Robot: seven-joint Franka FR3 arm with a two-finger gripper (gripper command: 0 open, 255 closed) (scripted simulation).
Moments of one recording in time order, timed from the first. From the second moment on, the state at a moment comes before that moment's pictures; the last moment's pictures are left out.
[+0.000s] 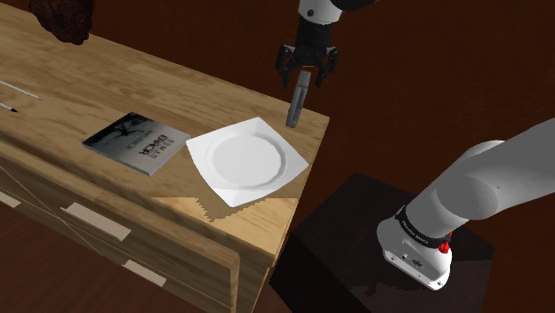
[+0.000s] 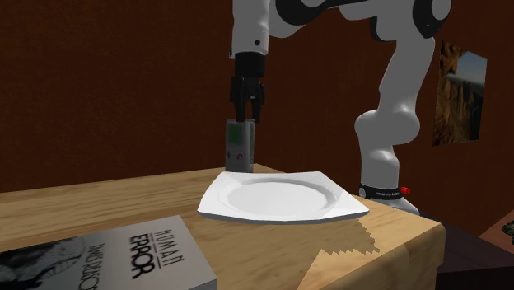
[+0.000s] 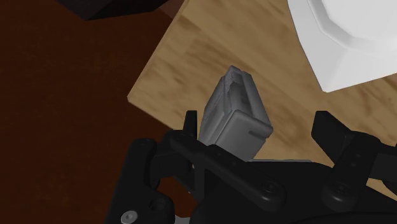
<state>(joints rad) -0.14 -0.35 0.34 -2.22 0.07 1.90 0.69</state>
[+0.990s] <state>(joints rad) -0.14 -0.34 0.34 -2.26 0.07 1.95 0.69</state>
